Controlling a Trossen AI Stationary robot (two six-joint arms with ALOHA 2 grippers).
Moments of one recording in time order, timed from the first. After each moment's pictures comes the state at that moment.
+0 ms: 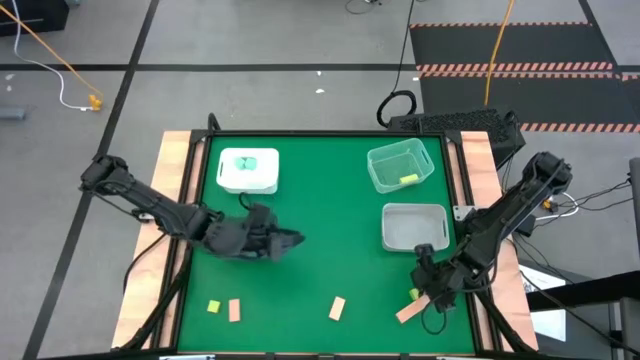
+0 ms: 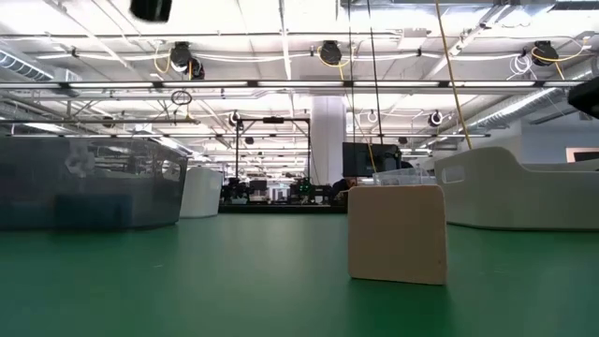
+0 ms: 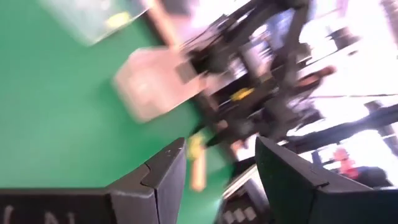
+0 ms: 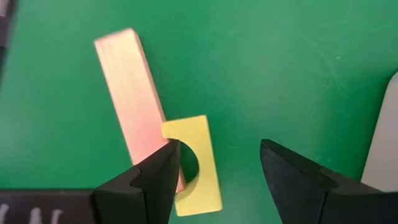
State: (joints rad) left arm -0.46 1.27 0.94 0.02 -0.58 -1.16; right arm 0.82 1.21 0.65 -0.63 0.10 0.60
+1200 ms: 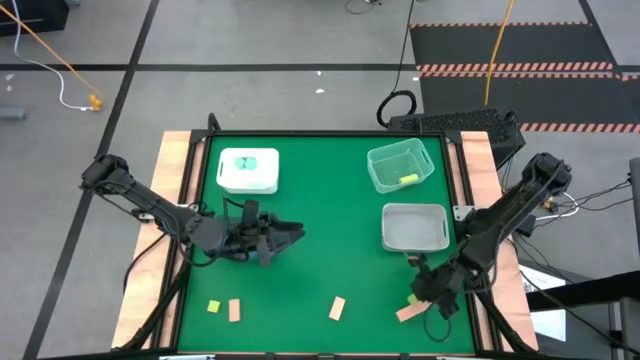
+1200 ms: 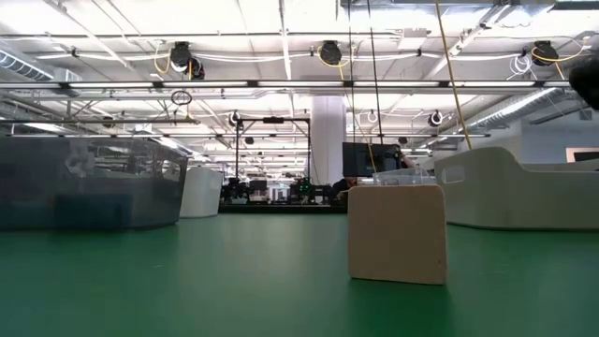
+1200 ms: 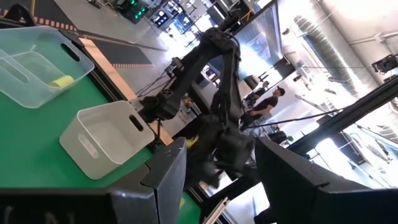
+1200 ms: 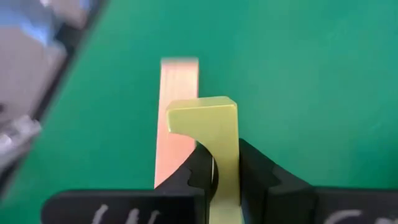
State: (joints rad) left arm -0.50 1.27 0.94 0.34 -0.67 -0.87; right arm 0.82 1.18 0.65 -0.50 0.05 0.39
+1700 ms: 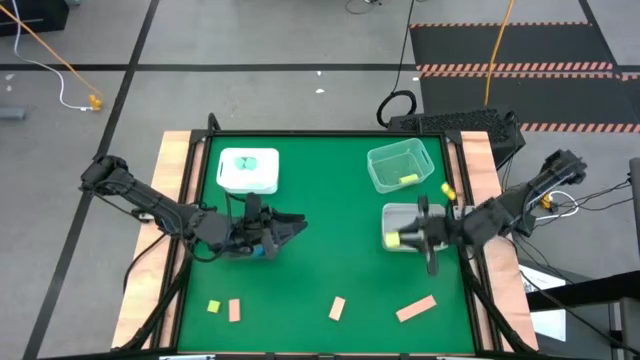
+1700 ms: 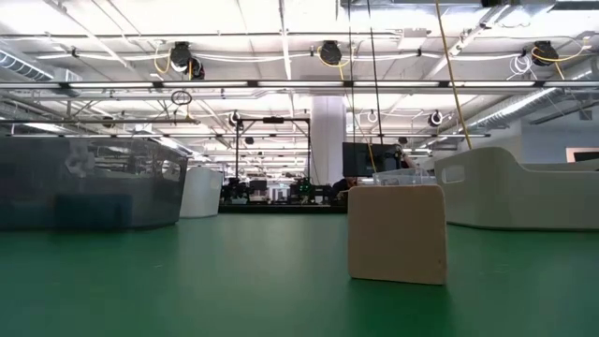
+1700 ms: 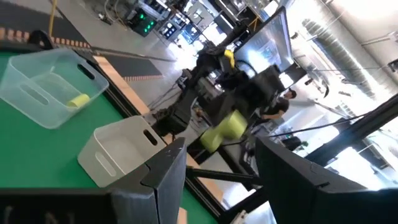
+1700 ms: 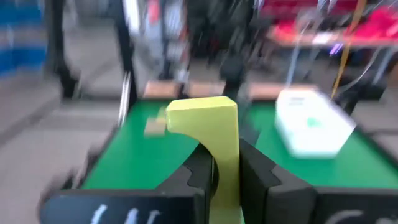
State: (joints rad) left arm -0.44 1.27 0.94 0.34 -0.67 -0.82; right arm 0.54 0.77 0.65 -0.05 0.50 0.14
